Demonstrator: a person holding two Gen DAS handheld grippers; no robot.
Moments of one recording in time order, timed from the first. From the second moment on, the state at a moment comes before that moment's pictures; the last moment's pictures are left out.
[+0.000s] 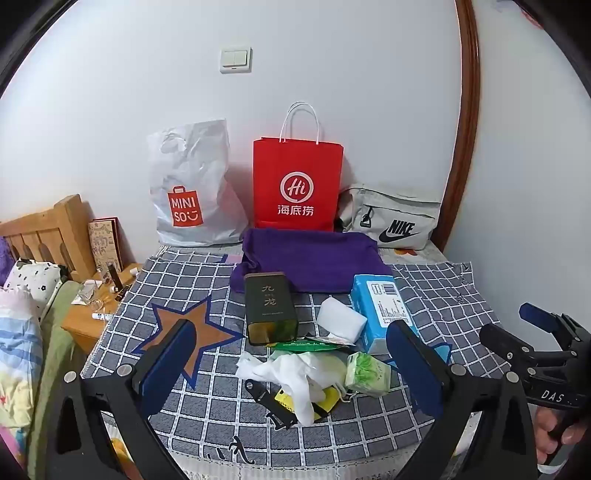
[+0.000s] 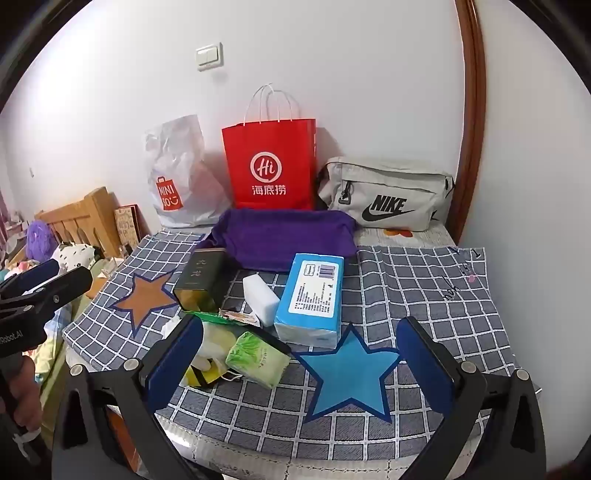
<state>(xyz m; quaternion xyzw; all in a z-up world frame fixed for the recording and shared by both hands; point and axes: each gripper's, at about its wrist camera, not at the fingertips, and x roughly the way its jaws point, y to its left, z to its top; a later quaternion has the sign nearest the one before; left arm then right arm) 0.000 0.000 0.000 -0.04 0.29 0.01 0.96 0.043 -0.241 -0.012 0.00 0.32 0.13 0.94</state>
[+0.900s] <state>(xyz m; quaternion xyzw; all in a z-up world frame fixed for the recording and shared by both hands) -0.005 -0.005 0.003 -0.03 0.29 0.01 0.96 0.040 -0.242 -0.008 0.00 0.32 0.13 0.94</state>
